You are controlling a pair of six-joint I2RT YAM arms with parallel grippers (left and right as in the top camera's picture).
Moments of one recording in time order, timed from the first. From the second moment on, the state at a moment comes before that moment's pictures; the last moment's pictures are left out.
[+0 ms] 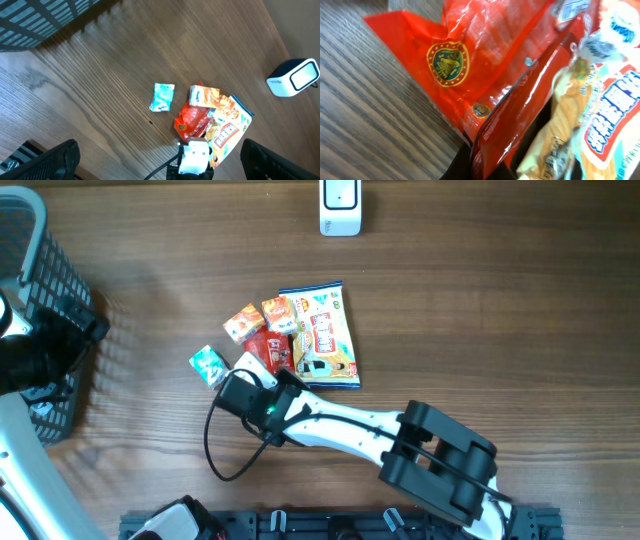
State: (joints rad) left arm 0.50 1.34 1.79 -1.59 0.19 -0.42; right arm 1.12 2.05 1.36 -0.54 0.51 0.17
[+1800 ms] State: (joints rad) left arm 0.50 1.34 1.79 -1.59 0.19 -0.42; right arm 0.27 1.87 0.92 -0.27 -0.94 0.43
